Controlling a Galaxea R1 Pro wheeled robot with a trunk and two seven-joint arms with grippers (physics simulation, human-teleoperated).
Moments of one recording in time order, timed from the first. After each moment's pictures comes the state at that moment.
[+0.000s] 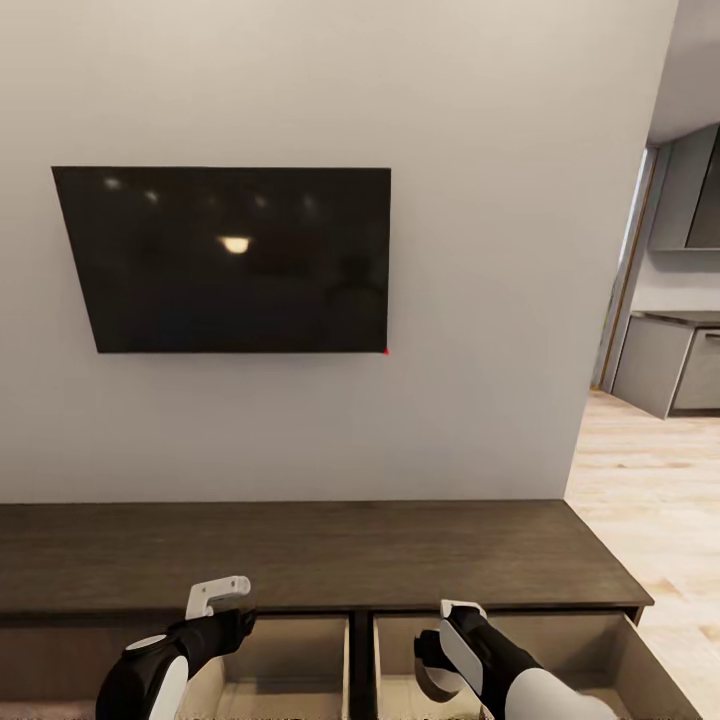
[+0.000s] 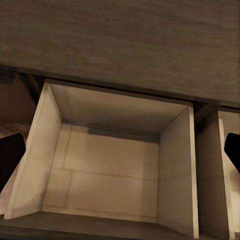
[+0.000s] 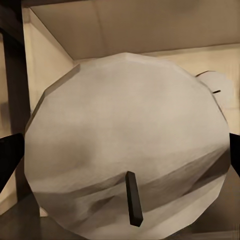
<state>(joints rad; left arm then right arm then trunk) -0.05 -0.05 0.03 -1.59 0.18 0.86 0.16 -0.60 0.09 0.34 -0.34 -0.50 0.51 -0.29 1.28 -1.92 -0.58</state>
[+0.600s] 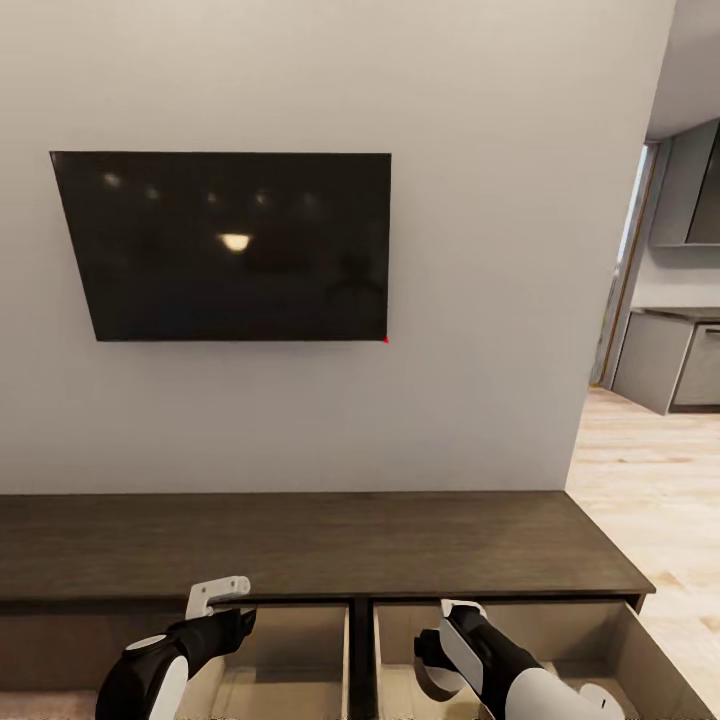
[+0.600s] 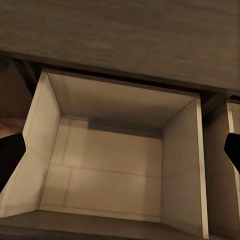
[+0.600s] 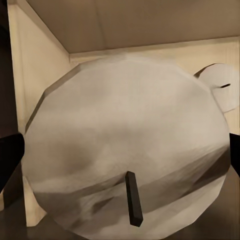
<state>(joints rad) -0.05 -0.05 0.03 -1.59 0.18 0.86 0.16 -0.60 0.09 0.34 -0.34 -0.50 0.51 -0.29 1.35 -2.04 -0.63</state>
